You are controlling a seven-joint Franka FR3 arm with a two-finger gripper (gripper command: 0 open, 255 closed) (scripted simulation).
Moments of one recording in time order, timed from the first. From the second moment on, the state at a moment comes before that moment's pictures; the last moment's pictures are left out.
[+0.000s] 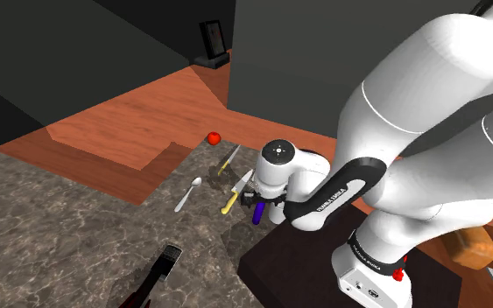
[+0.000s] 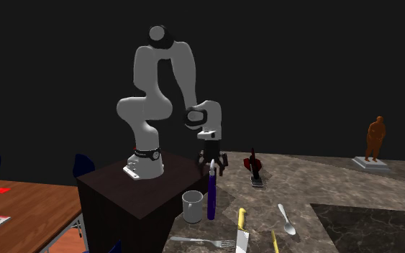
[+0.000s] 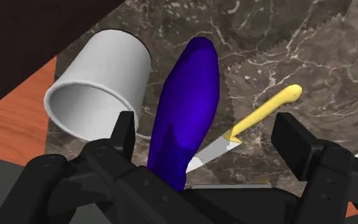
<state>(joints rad) -0.91 -0.36 1.48 -2.97 -0.06 2.94 1.26</state>
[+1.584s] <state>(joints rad) -1.54 -0.41 2.07 -2.92 -0.11 3.15 1.34</state>
